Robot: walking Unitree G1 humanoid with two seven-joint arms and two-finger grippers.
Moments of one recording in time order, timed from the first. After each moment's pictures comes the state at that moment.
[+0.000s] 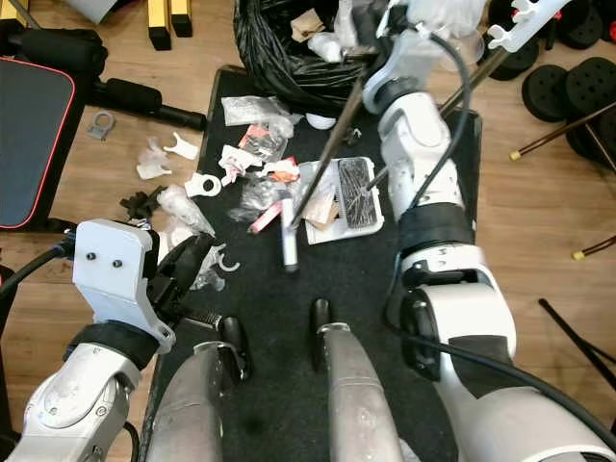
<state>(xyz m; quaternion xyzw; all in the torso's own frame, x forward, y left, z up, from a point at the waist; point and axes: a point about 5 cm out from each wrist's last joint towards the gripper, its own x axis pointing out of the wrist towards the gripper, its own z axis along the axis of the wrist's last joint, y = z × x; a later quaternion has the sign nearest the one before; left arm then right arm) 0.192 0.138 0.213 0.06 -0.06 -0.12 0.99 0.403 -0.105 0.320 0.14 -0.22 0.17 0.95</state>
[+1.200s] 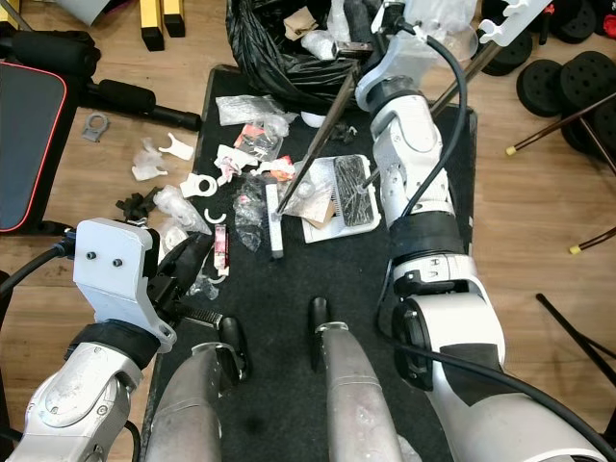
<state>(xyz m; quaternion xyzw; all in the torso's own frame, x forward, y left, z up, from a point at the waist) 0.192 0.137 0.213 0.06 -0.06 -0.12 0.99 0.394 -0.115 0.330 0.12 -0.28 0.14 0.94</state>
